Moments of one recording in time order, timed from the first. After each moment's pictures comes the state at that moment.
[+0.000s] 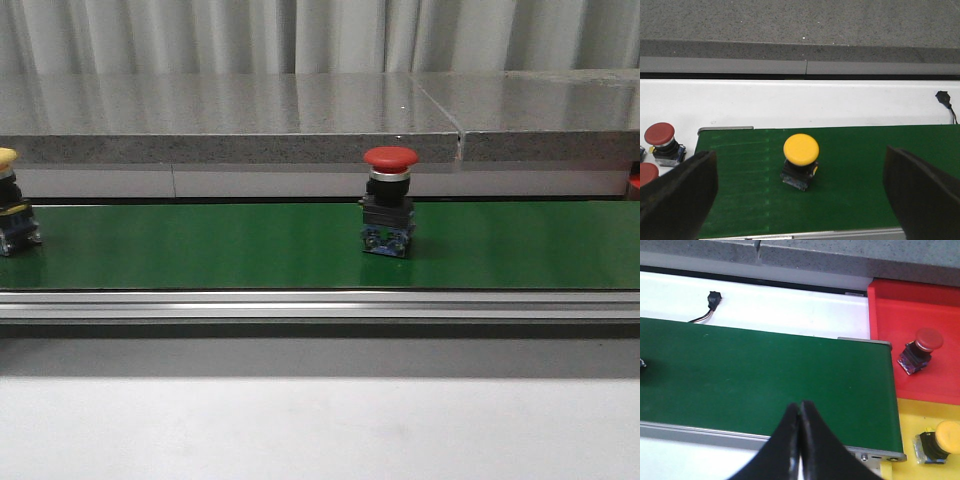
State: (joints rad) left arm -0.15 0.77 -0.70 -0.03 0.45 -0.06; right arm -0.13 0.69 -0.65 0.21 0.57 -0.25
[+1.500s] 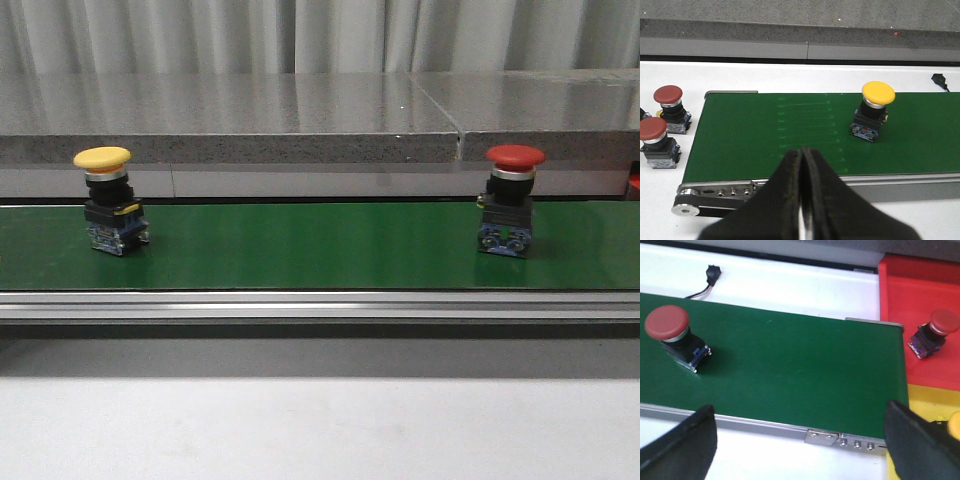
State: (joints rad) left arm -0.15 0.45 -0.42 -0.03 0.44 -0.06; right arm -0.12 0.80 -0.67 0.21 0.60 -0.27
